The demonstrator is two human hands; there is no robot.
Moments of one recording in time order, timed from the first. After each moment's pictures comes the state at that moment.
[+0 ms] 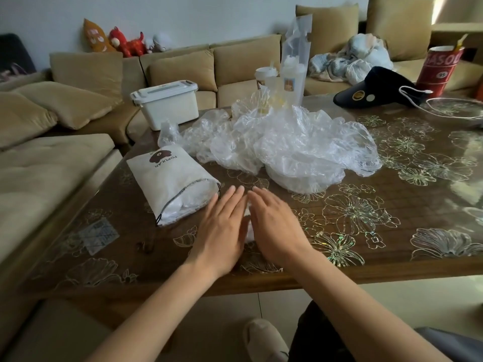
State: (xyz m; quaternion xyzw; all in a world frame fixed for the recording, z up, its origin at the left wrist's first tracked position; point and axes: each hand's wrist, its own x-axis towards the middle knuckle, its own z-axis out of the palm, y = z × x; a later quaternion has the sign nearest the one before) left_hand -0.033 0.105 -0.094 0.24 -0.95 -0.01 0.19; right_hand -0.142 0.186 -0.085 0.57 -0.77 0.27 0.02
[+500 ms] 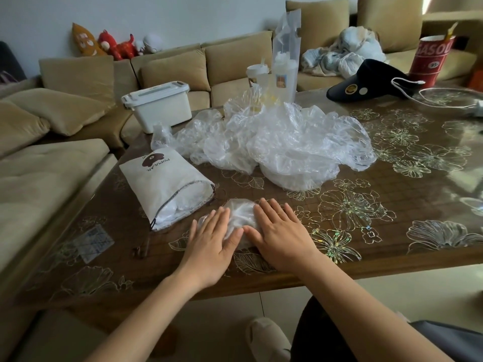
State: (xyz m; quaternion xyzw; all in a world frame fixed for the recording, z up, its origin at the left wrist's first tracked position) left_hand -0.019 0.095 -0.116 0.33 -0.93 -0.14 0.04; right_hand -0.154 0.194 -0.109 0.57 -0.81 0.12 -0.08
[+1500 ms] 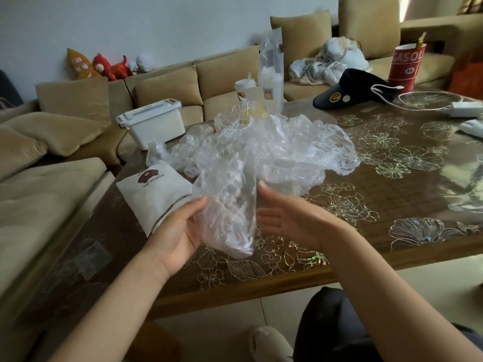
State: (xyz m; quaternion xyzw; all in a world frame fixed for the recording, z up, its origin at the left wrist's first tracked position) left_hand -0.019 0.106 -0.026 0.32 -0.47 -0.78 0.25; right_hand -0.187 0.220 -0.049 0.29 -0.52 0.57 -0.56
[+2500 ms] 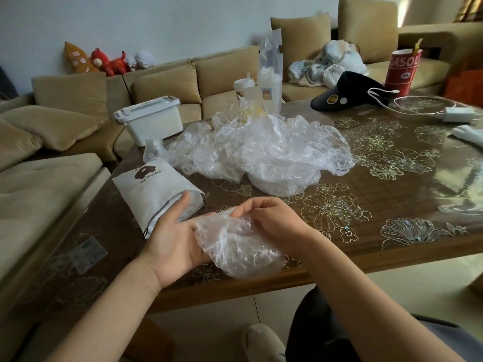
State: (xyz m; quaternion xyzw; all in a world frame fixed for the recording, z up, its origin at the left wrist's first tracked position) left_hand -0.007 0.127 -0.020 0.29 -0.43 -0.85 0.10; right_hand -0.164 0.205 -0.062 0.33 -0.54 0.60 -0.48
